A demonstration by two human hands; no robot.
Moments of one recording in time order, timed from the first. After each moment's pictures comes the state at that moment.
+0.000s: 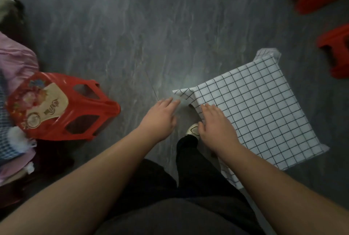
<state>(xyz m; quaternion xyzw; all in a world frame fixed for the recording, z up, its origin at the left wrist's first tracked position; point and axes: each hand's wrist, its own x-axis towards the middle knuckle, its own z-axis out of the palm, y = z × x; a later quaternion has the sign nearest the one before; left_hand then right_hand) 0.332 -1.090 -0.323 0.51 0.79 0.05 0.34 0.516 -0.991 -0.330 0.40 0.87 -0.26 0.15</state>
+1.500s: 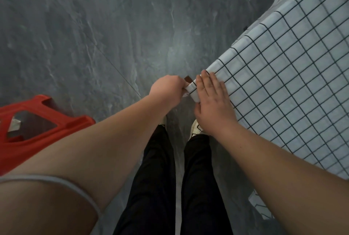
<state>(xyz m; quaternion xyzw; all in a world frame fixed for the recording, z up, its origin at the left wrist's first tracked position) 0.279 -0.881 -0.632 0.55 0.70 -0.11 0.44 0.453 -0.893 -0.631 0.47 0.84 -0.24 0.14</state>
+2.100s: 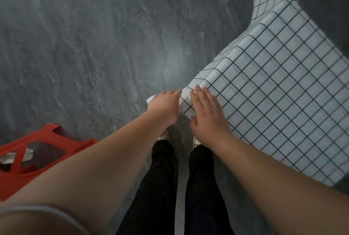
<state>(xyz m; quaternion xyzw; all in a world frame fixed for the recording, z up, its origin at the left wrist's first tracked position) 0.277 -0.862 -0.605 0.59 0.67 -0.15 0.42 0.445 -0.874 -0.587 0.50 0.80 -0.31 0.12</state>
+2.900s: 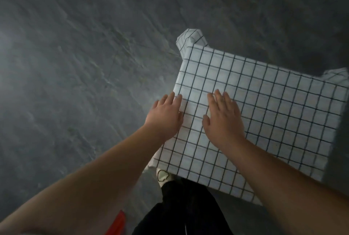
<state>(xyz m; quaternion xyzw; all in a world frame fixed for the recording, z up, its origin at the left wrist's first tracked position) 0.410 -0.705 -0.536 0.78 0.53 -0.18 0.28 0.592 -0.769 -0.552 0.73 0.63 -0.24 0.09</state>
